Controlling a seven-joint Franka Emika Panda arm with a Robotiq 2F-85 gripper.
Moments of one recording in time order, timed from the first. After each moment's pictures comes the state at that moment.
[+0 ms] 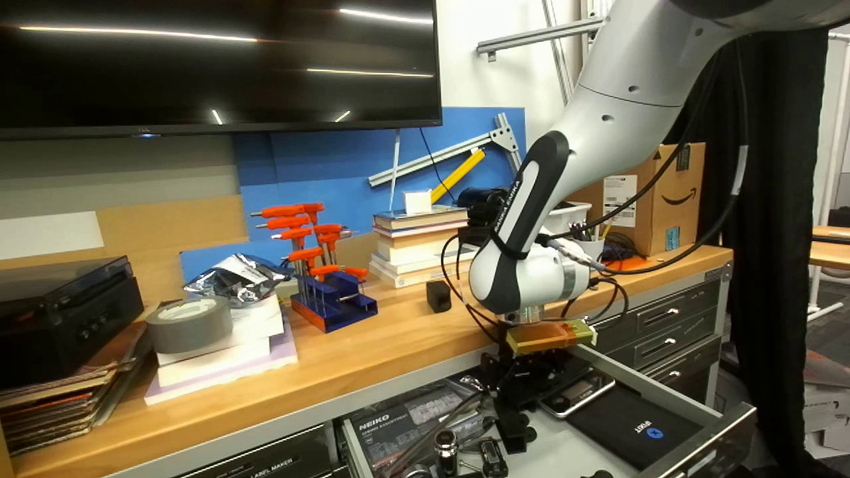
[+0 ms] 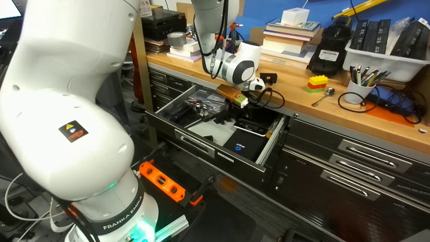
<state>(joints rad) 0.04 0.63 0.00 -2.04 0.08 2.61 0.10</state>
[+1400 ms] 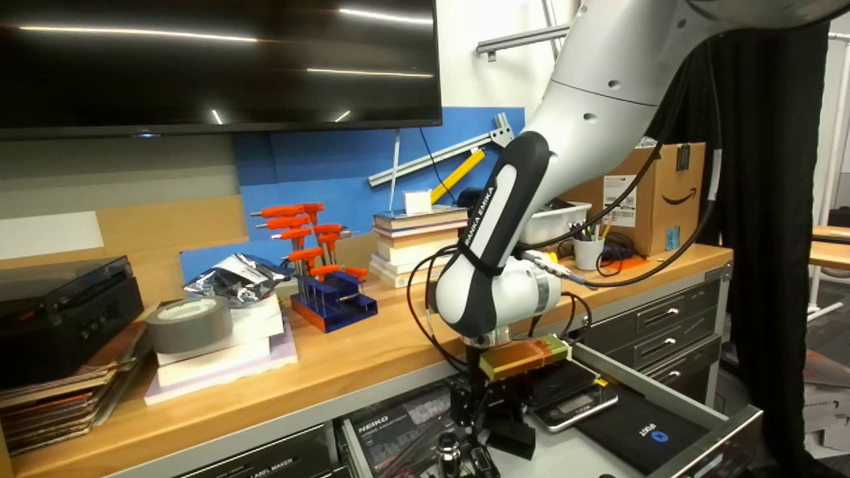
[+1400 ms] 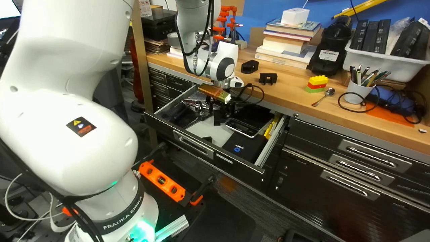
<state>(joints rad) 0.12 0.63 0.06 -2.07 0.02 2.56 0.10</state>
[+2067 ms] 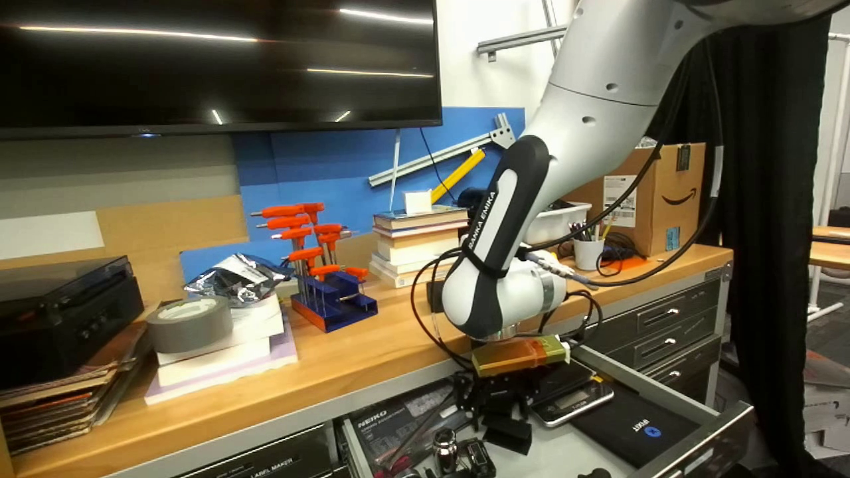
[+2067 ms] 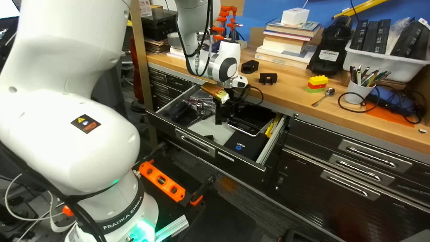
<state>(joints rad) 0.18 0.63 -0.03 -2.07 0.02 2.62 0.33</state>
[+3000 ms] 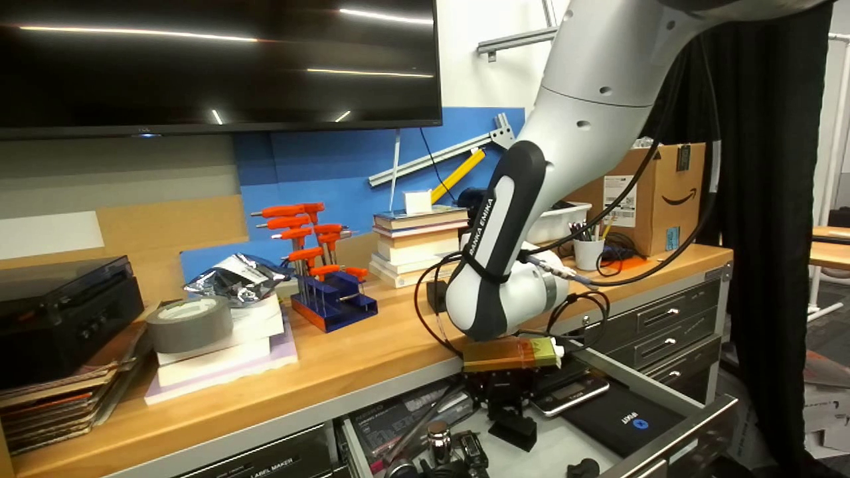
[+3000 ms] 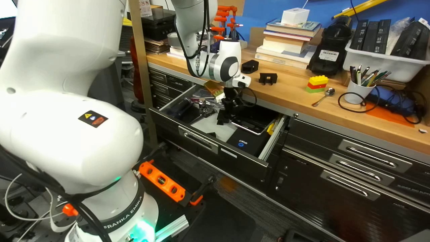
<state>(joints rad) 0.28 0.63 -0.14 -2.07 0.02 2.66 0.61</state>
